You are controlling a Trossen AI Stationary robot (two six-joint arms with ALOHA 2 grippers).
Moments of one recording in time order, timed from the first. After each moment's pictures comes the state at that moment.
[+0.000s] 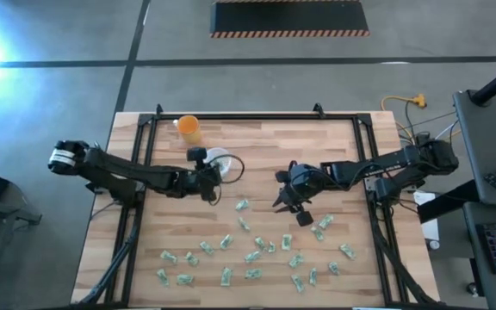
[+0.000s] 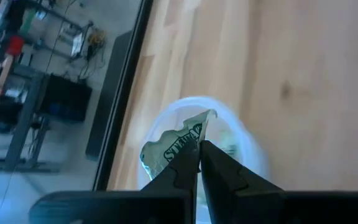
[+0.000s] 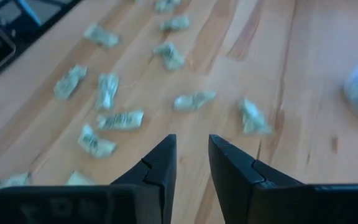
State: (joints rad) left arm -0.07 1.32 0.73 -0.27 -0.75 0.17; right arm 0.04 1.45 0.79 -0.02 -0.29 -0.20
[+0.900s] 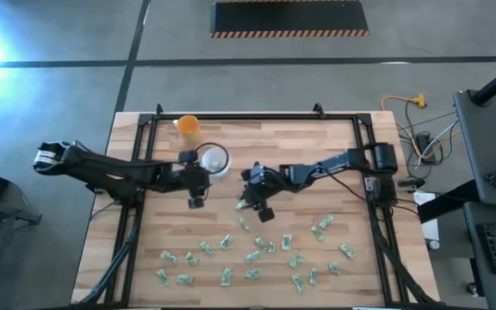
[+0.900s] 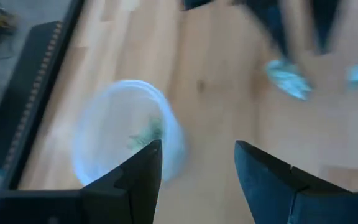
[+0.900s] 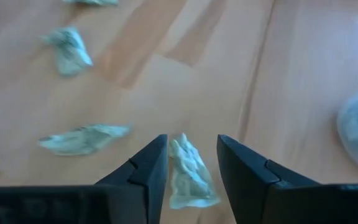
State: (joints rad) left arm -0.13 1.09 0.72 -0.49 -0.43 -0.03; right arm -0.03 1.99 1.15 0.09 -0.24 -0.35
